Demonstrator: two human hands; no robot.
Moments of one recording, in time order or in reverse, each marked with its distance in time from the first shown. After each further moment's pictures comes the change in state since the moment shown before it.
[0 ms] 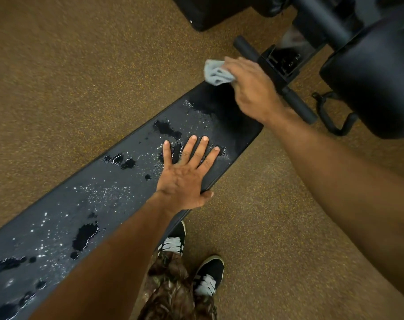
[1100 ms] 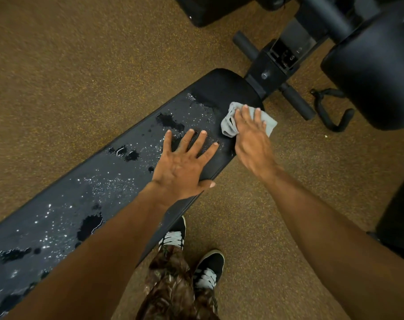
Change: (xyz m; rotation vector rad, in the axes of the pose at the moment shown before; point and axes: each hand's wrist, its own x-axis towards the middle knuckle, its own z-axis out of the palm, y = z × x) left_hand -0.011 -0.014 -0.021 0.041 0.006 0.055; right_hand -0.107 -0.031 0.053 -0.026 -0.185 0.346
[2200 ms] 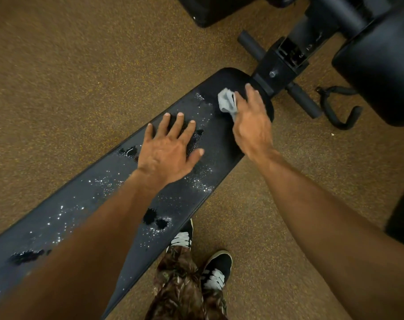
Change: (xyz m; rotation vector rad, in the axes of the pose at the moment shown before) left_hand -0.004 -0.050 -0.010 -0.107 0.037 -0.229; right_hand 0.027 -0.039 -0.004 0.026 0.270 0.011
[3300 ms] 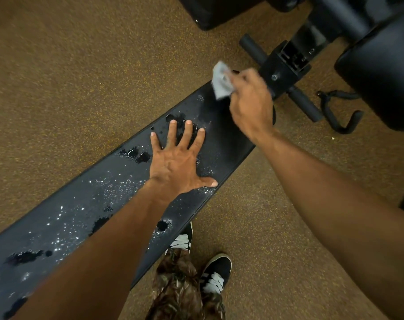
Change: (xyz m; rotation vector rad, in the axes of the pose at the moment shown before) left_hand -0.004 0.022 0.011 0.046 -0.115 -0.023; right_hand 0.042 -0.014 -0.018 0.043 0.127 -0.161
